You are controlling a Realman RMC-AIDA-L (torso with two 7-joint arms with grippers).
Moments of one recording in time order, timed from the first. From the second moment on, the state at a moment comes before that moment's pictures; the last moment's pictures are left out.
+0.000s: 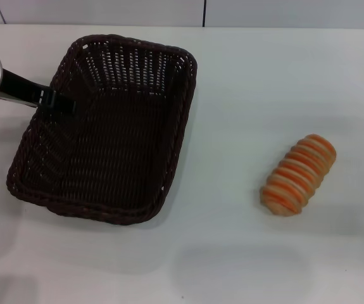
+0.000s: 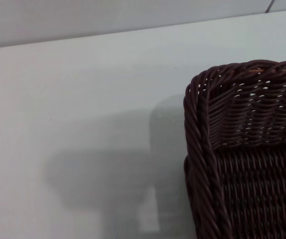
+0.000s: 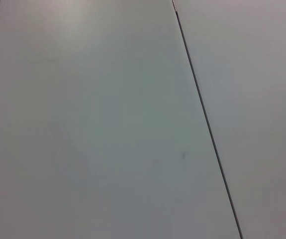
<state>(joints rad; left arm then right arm) -0.53 -2.06 -1.94 -1.38 2.73 -1.37 0.30 0.28 2.08 1.51 0.36 -2.81 -1.48 0.27</state>
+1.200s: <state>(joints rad) -0.56 -2.06 -1.90 -1.32 2.78 -1.35 0.37 0.28 2.08 1.52 0.37 -2.81 -1.48 0.27</state>
